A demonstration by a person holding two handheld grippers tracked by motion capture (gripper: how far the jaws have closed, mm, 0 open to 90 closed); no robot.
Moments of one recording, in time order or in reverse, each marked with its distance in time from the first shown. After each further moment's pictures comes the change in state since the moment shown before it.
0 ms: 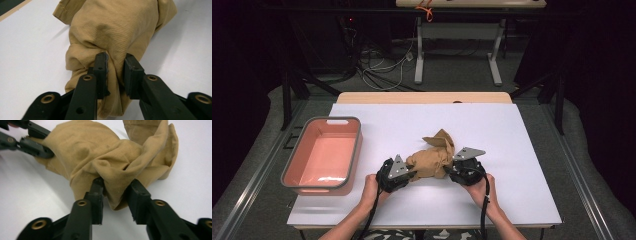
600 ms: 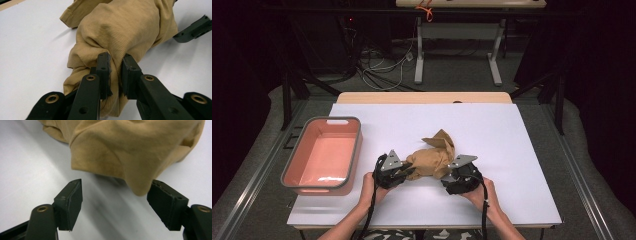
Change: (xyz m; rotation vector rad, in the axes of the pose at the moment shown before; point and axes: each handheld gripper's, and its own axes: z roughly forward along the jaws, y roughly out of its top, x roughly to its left) left arm 0.014 0.002 -0.008 -0.048 -0.051 -0.124; right arm 0.009 -0.013 0.010 0.120 0.015 -0.080
